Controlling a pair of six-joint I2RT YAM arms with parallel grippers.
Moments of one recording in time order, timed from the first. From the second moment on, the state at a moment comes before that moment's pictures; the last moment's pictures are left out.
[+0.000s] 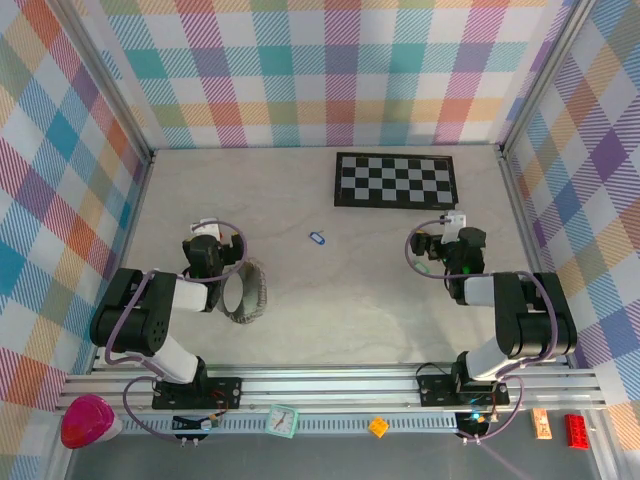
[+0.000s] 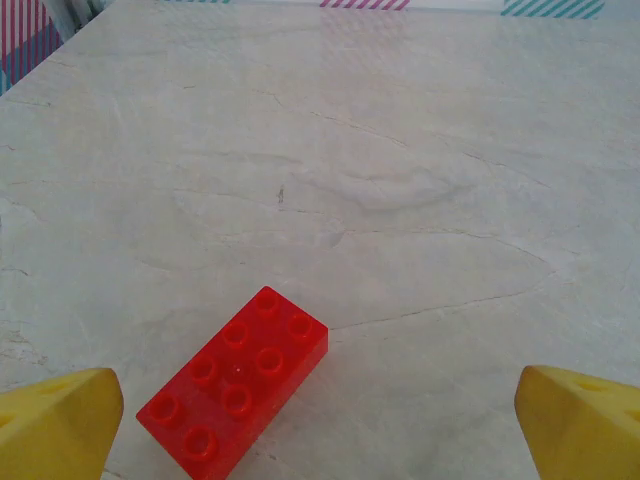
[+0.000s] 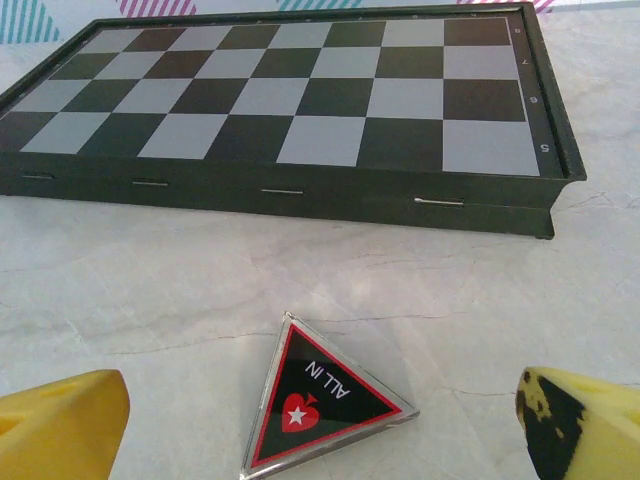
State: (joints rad) left arm -0.11 1.58 0.39 0.78 -0.25 -0.11; right arm 0.00 1.52 0.41 0.71 -0.17 0.03
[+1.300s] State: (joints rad) left arm -0.11 1.42 0.42 0.61 -0.21 -0.10; right arm 0.00 1.45 0.46 0.54 -0.15 0.04
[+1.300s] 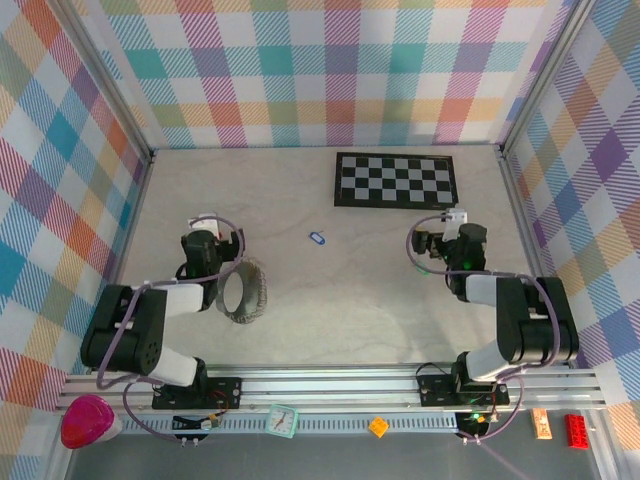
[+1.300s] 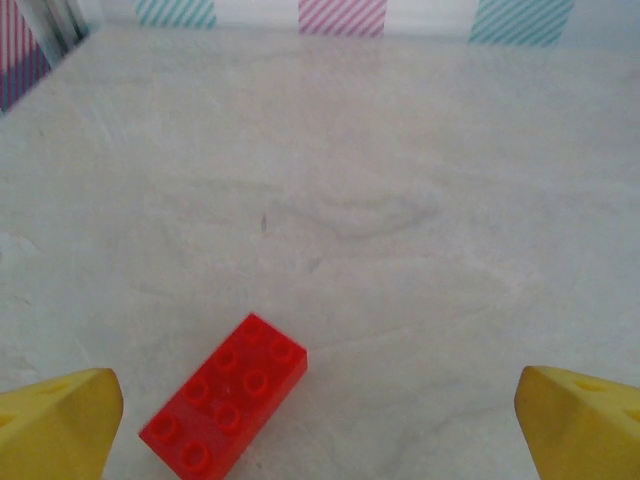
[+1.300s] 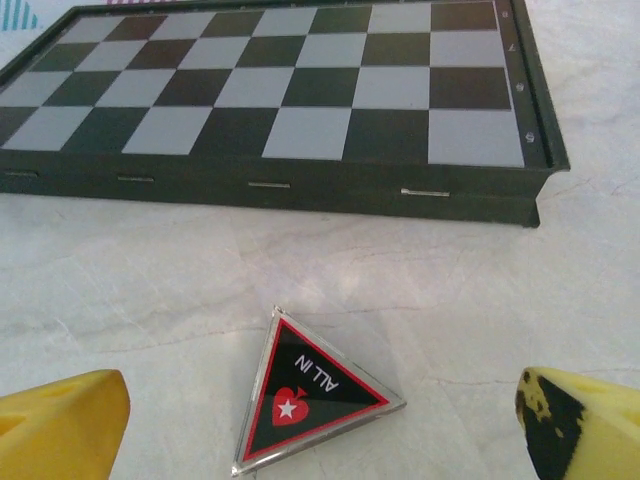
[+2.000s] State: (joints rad) left arm -0.11 0.95 0.64 -0.42 -0.18 -0.54; right arm 0.45 1.22 0.70 -0.18 -0.27 0.49
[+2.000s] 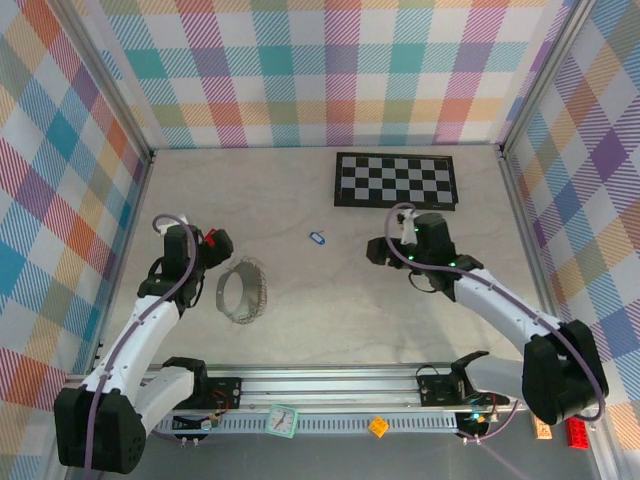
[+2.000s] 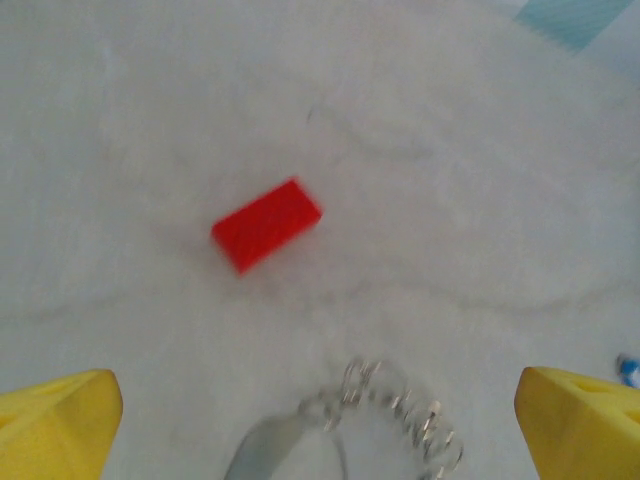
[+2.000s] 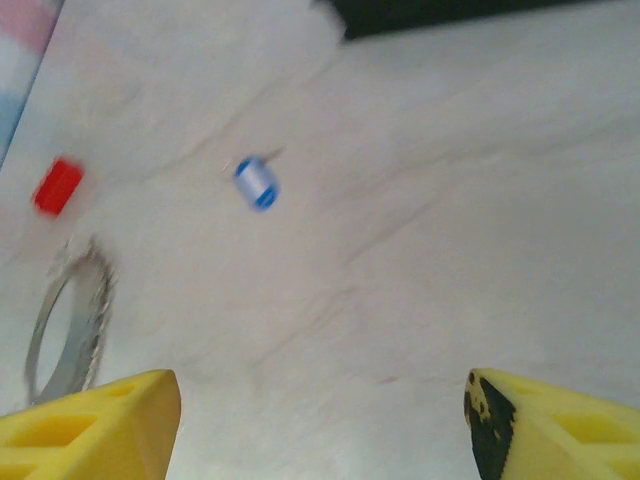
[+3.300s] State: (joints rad) left arm -0.48 1.24 0.62 -0.85 -0.18 -0.95; right arm 0.52 1.42 0.81 -0.25 -0.26 0.55
